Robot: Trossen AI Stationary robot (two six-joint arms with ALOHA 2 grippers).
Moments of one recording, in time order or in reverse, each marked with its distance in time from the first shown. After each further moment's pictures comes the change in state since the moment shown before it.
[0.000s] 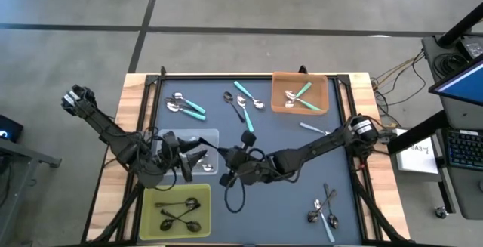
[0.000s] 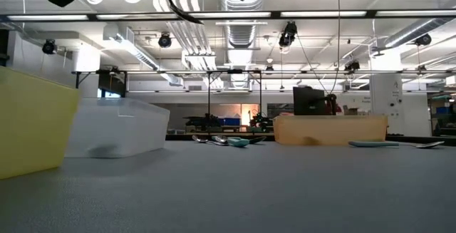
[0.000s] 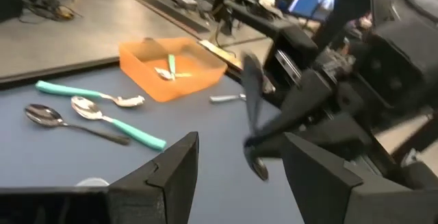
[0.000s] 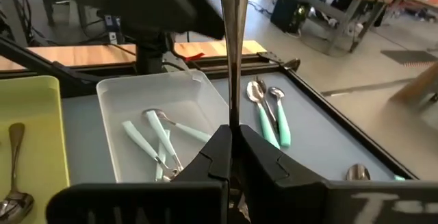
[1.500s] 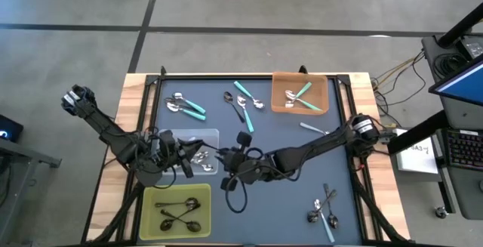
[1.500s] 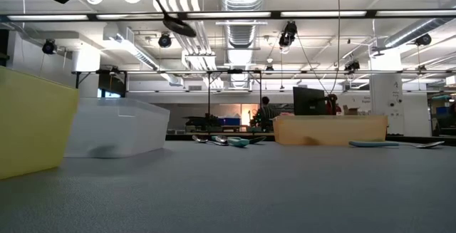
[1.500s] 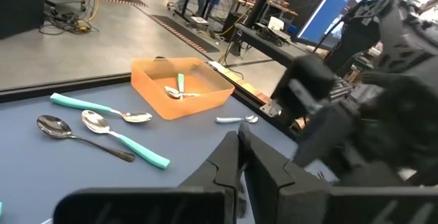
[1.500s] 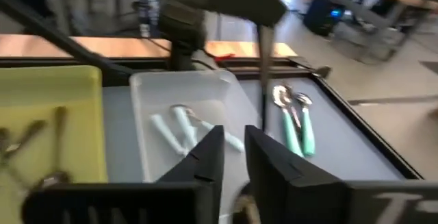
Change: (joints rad) left arm 0.002 -0.001 0.002 0.057 -0.085 0.005; right arm 0.000 -0.016 0.035 -0.047 -0.134 -0.050
